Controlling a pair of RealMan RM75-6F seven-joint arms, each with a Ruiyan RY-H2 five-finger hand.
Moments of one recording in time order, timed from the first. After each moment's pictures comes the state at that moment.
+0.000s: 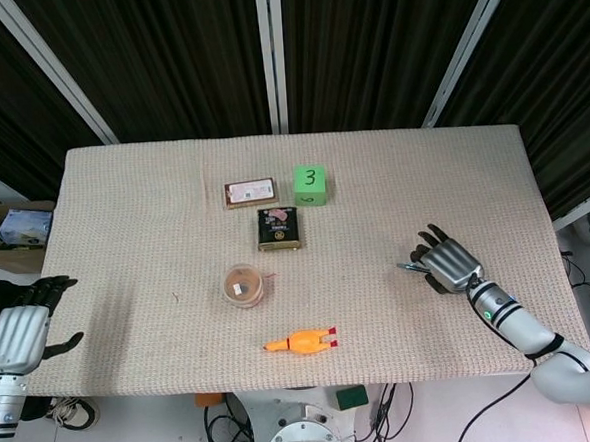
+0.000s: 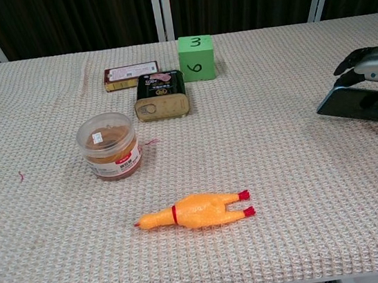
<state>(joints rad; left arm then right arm) -0.12 -1.15 -0.02 -1.52 1.50 1.42 -0.02 0.62 -1.28 0.02 -1.38 -1.48 0.82 -0.18</state>
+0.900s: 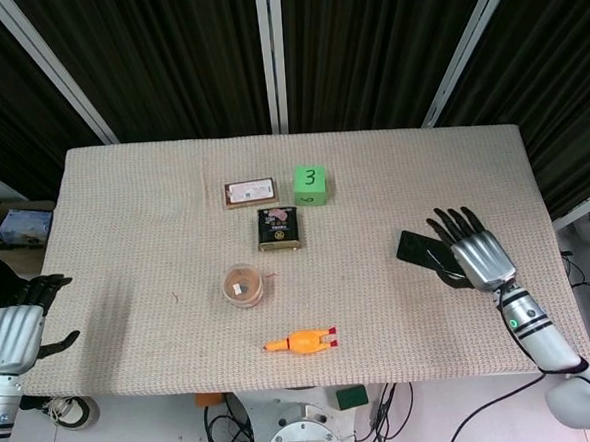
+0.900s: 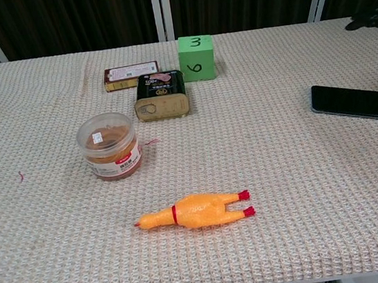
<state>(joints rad) -0.11 -1.15 -0.02 -1.51 1.50 1.43 -0.04 0.44 -1.28 0.02 -1.40 -1.46 1.18 -0.14</state>
